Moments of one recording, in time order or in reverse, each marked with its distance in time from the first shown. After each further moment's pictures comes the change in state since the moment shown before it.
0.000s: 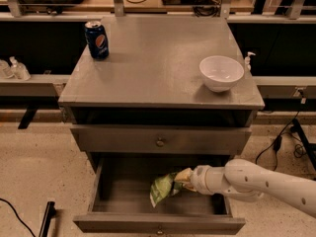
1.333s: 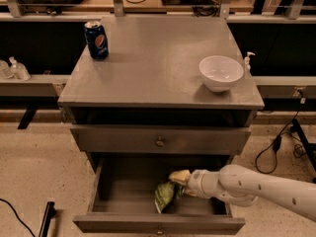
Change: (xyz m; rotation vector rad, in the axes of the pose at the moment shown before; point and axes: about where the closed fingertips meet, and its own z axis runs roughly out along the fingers) arm -0.003 -0.027 0.026 0.035 -0.041 0.037
